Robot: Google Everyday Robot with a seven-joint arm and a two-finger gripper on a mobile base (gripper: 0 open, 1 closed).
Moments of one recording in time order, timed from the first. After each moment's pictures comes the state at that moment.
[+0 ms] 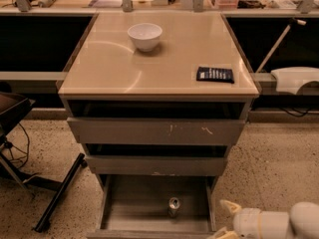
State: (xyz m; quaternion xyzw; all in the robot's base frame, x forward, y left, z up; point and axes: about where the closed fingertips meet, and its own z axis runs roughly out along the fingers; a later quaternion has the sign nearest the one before) arm 0.340 -0.160 0.539 -0.33 0.82 0.35 0.30
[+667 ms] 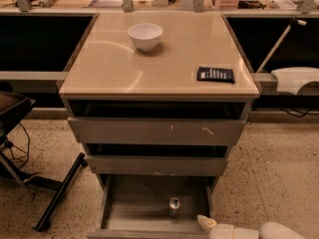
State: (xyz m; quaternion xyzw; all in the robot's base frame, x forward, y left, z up) arm 0.327 -0.090 0.467 -0.27 0.80 0.43 0.31
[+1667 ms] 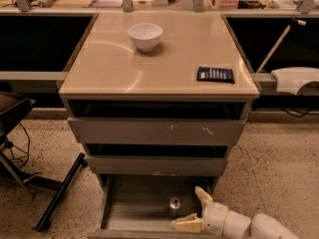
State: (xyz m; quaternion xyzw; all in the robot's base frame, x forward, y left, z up) arm 0.417 -0.086 0.478 -0.26 0.74 0.40 0.47
